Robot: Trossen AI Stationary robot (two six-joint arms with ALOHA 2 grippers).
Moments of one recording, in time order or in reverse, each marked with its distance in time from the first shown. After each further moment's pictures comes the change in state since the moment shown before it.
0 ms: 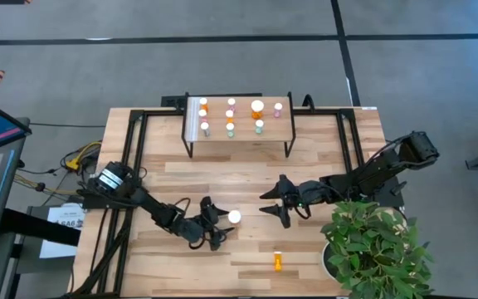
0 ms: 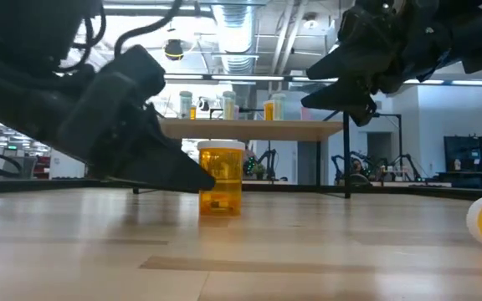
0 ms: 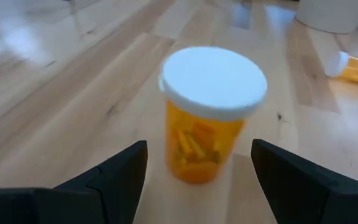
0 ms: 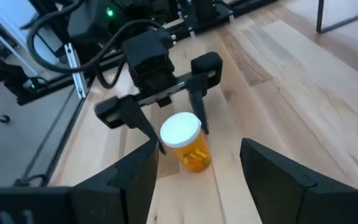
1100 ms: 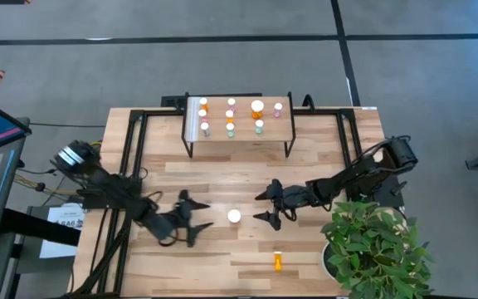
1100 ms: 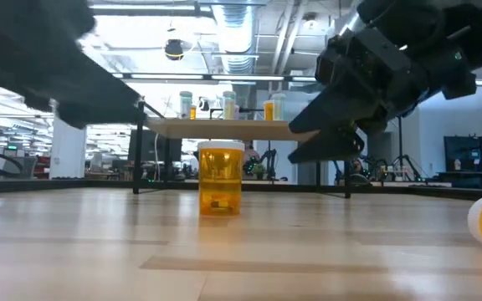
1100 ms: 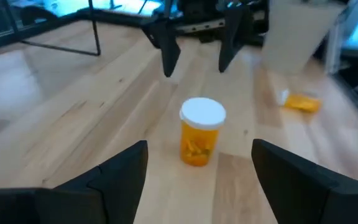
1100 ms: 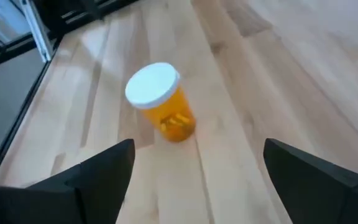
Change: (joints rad) left arm -0.169 -0.478 -0.260 -0.137 -0.174 0.017; right arm -0.035 0.231 0.069 0.017 -0.065 -0.002
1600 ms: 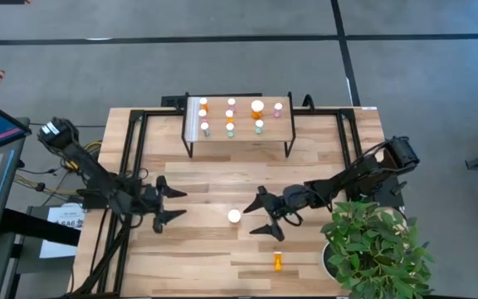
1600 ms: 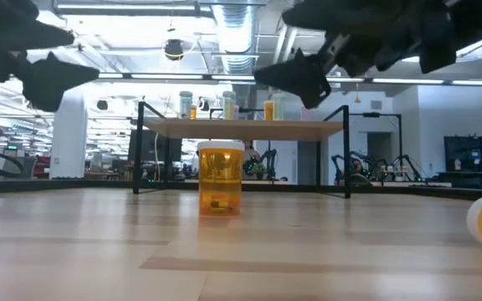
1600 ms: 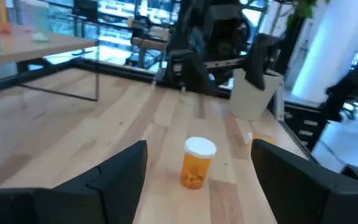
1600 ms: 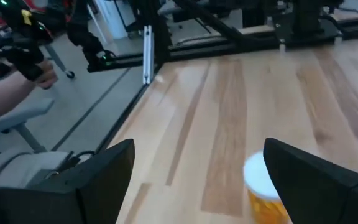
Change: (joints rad) left arm -0.107 -0.588 -0.355 0.128 -0.017 0.173; right arm 0.042 -0.005 0.118 0.114 -0.218 -0.242
